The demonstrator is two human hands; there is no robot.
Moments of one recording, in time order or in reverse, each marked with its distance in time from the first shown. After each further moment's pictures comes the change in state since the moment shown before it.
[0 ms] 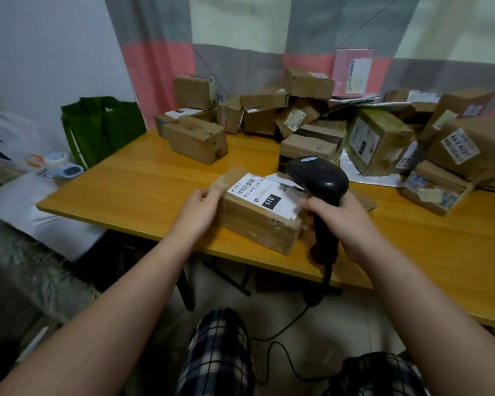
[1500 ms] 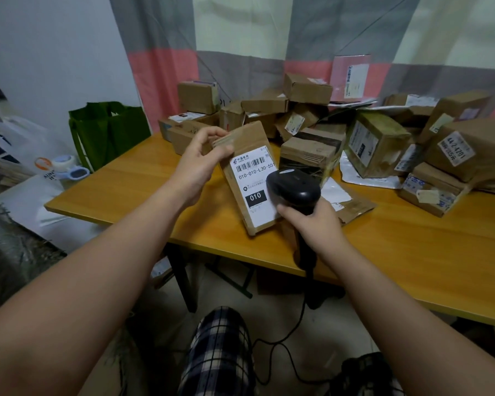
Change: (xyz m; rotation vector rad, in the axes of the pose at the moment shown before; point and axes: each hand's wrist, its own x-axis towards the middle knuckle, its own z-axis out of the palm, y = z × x) left_hand 0.013 0.067 -0.020 -0.235 -0.102 0.497; right_hand 0.006 0.018 0.028 -0.109 0.008 -0.227
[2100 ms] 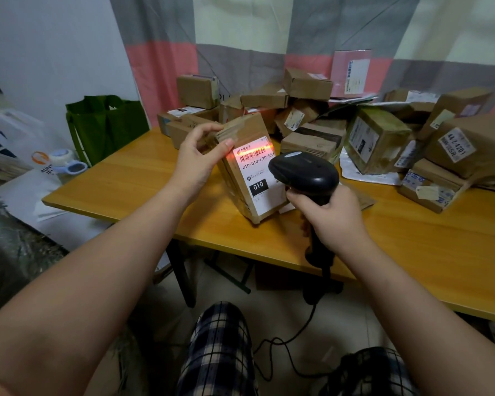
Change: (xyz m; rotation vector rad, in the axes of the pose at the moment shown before) left_hand 0.002 -0.015 -0.003 0.057 0.092 0.110; right_hand -0.021 -0.033 -0.018 -0.049 0.034 -0.101
